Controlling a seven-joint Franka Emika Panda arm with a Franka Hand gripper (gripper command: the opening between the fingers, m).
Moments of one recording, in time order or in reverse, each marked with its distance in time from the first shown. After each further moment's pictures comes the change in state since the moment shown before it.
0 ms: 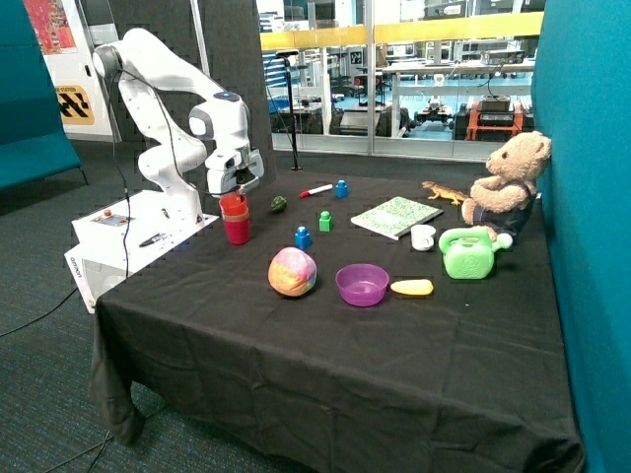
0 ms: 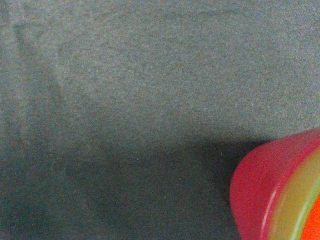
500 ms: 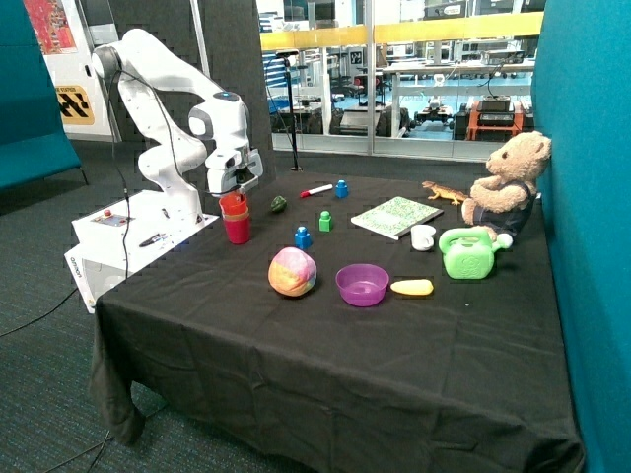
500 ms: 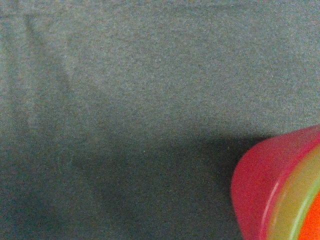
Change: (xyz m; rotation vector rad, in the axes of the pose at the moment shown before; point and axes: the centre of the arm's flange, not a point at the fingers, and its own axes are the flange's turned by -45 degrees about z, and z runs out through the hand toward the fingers) arm -0.004 -0.004 0.000 -0.001 0.003 -0.024
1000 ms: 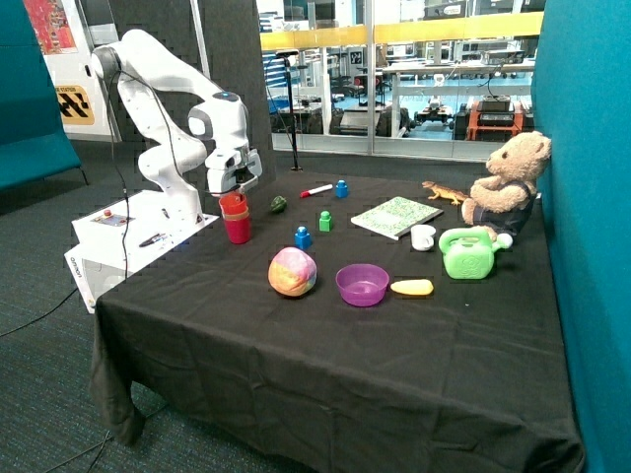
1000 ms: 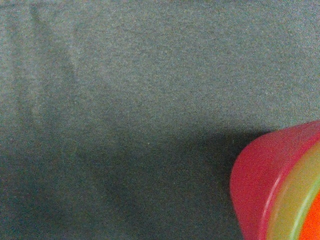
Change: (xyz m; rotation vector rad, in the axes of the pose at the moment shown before) arm -0.004 -0.002 0.001 -0.001 0.000 -0.015
